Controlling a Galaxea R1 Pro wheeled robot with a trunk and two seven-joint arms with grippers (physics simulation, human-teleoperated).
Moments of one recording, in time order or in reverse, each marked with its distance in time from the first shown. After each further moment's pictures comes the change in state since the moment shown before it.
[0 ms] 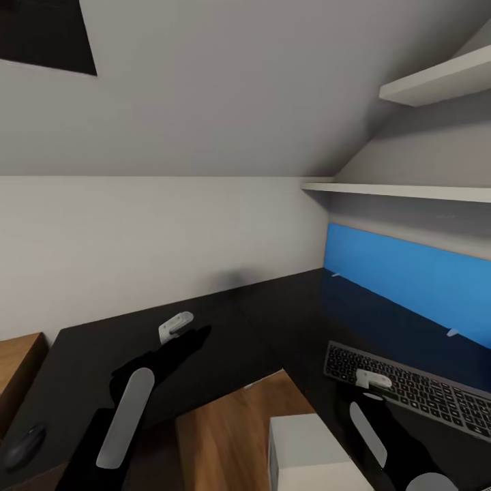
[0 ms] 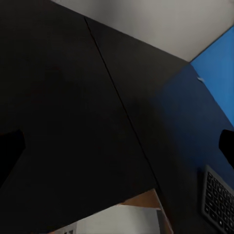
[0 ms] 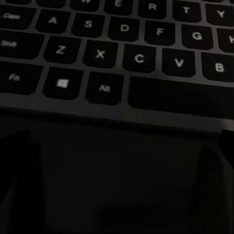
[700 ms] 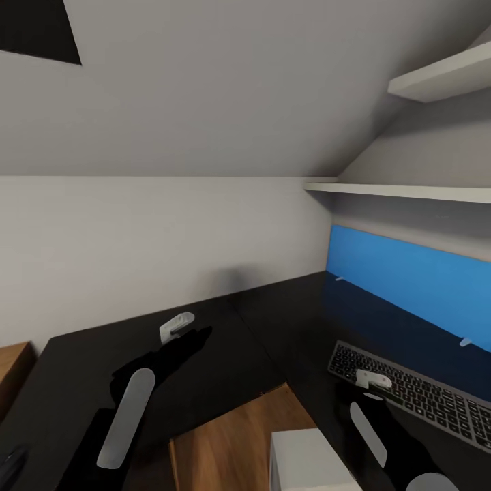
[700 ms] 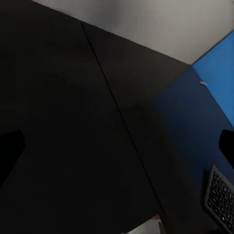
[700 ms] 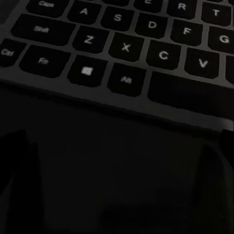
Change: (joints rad) left arm 0.000 0.000 -0.006 0.000 0.000 0.005 0.000; right arm 0.000 0.000 0.000 0.000 -0.001 -0.002 0.001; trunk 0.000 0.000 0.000
